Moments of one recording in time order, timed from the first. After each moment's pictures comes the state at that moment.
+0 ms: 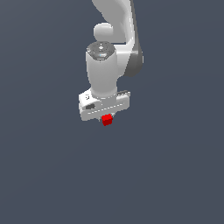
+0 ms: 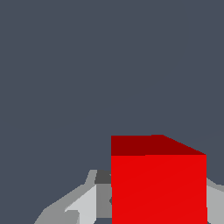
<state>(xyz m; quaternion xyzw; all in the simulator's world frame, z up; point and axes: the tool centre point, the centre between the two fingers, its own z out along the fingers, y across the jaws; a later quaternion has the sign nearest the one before) 0.008 -0.027 0.198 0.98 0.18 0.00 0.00</state>
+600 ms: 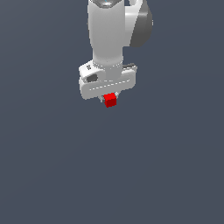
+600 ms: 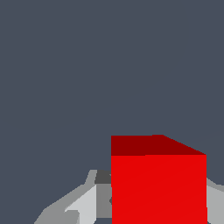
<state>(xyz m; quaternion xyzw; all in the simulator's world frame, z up) -0.024 -0.012 0.284 0.98 0.18 0.00 0.00</state>
